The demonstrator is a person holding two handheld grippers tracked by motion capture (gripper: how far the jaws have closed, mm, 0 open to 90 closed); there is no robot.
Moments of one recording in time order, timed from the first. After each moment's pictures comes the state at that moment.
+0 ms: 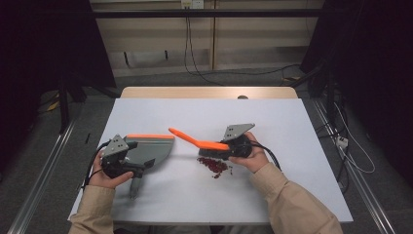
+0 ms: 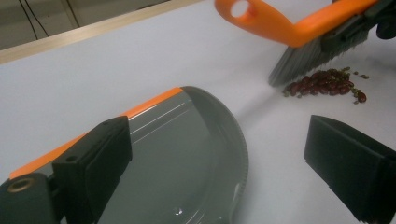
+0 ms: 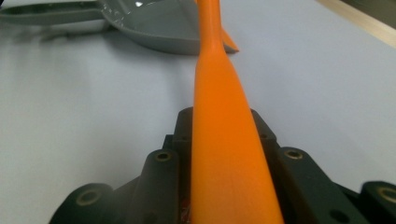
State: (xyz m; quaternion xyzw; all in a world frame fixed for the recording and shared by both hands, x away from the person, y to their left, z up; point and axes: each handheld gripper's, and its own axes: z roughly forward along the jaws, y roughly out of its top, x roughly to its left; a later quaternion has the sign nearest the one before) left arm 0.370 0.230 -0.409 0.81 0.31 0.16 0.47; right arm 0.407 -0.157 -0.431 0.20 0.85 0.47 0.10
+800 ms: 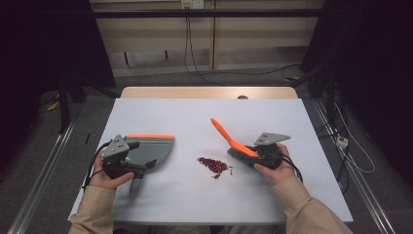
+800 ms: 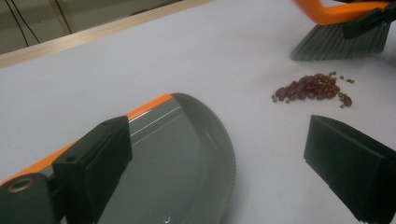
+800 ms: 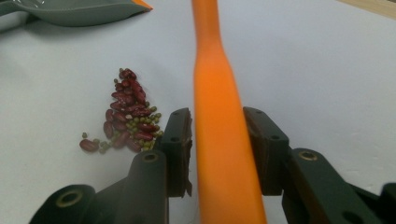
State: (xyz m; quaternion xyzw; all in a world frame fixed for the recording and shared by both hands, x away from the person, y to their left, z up) left arm 0.368 0.226 -0.406 0.81 0.30 0.16 0.48; right arm 0.359 -0.227 -0.429 0.37 0.81 0.43 0.16
